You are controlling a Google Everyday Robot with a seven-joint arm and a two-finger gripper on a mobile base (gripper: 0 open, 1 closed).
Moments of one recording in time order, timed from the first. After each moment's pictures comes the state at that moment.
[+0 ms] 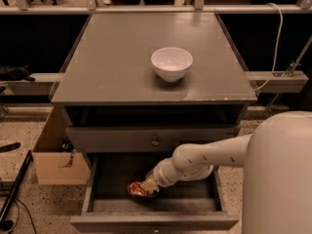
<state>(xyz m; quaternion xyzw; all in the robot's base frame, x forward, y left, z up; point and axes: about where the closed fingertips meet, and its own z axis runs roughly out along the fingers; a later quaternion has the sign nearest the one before) 0.515 0.028 0.435 -0.48 0.82 0.22 0.22</state>
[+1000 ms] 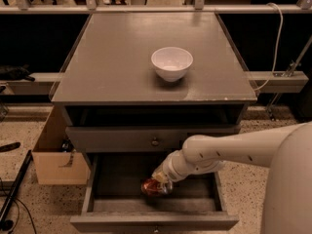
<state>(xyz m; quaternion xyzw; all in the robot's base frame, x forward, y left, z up) 0.511 -0.009 0.490 -0.49 0.82 0.19 0.22</state>
